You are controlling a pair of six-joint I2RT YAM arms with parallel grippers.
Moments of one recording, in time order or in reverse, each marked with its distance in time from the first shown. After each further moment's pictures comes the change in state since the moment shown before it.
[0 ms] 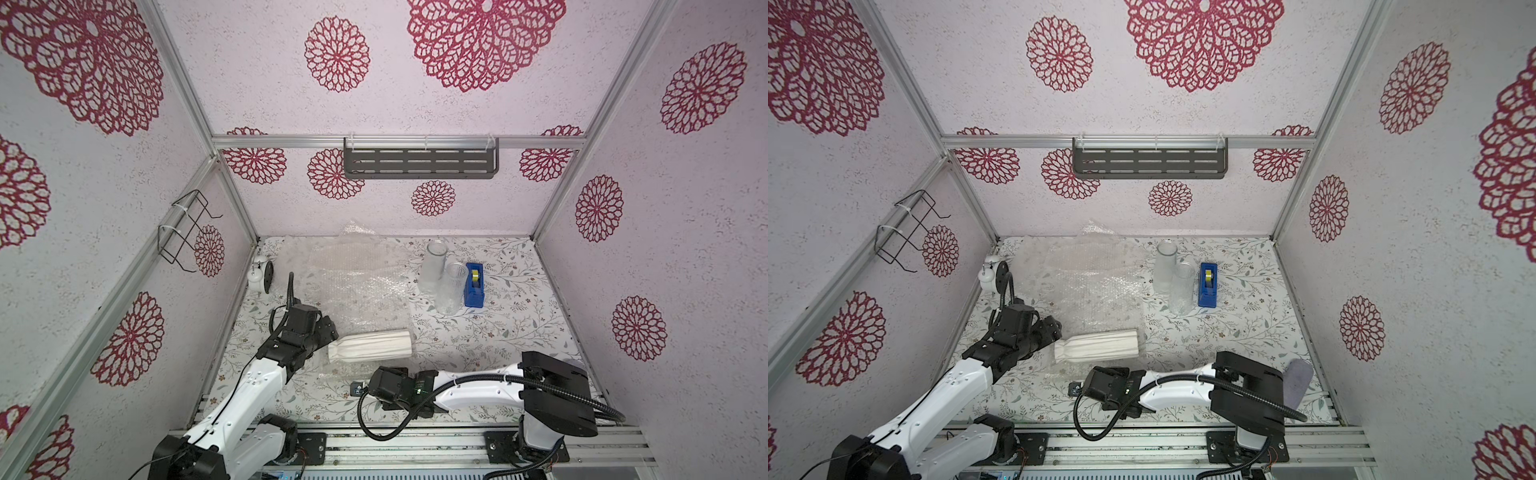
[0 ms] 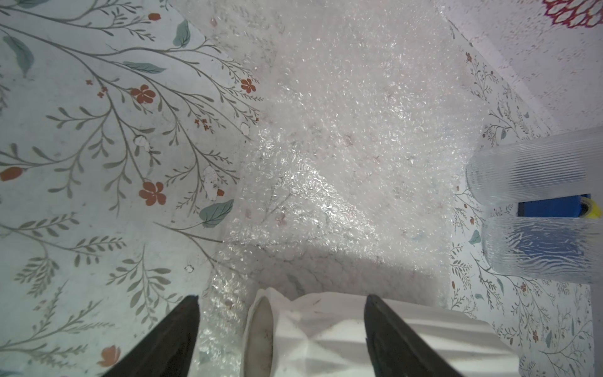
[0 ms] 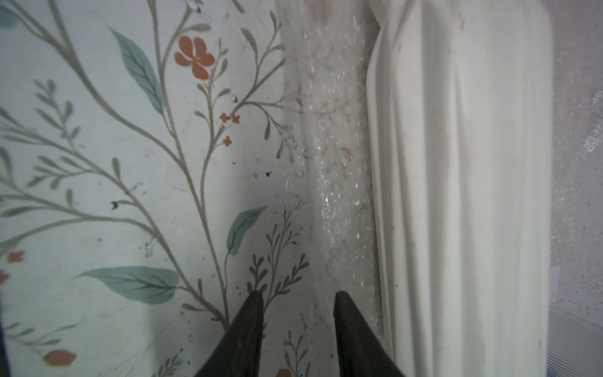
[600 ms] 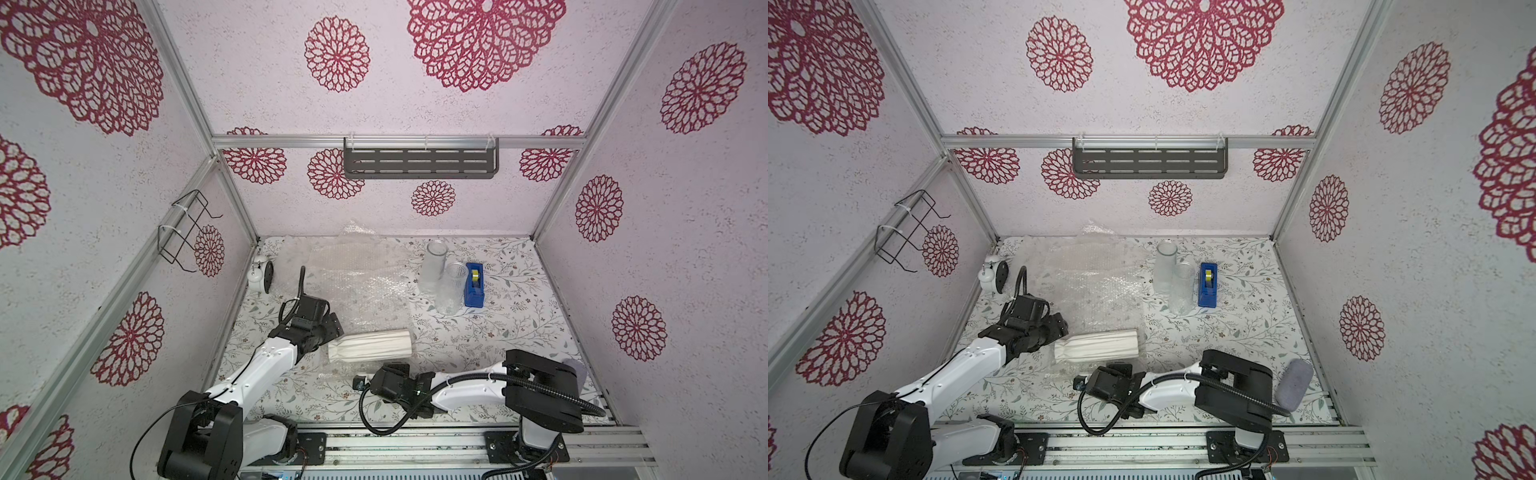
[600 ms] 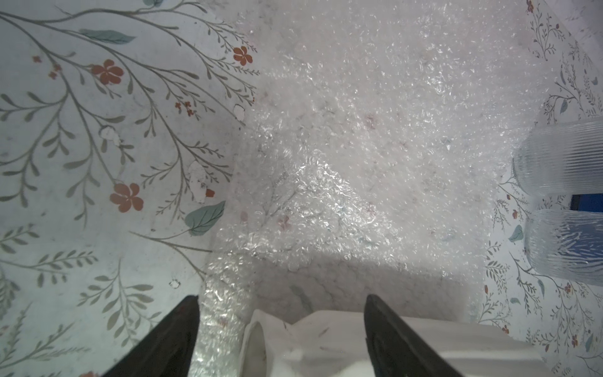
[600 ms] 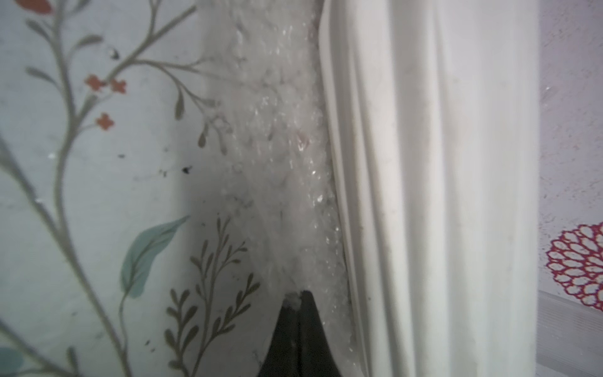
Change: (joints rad) left arm -0.002 0.192 0.085 -0.003 0.022 0.036; right arm -0.020 0.054 -0.068 0.202 0.132 -0.062
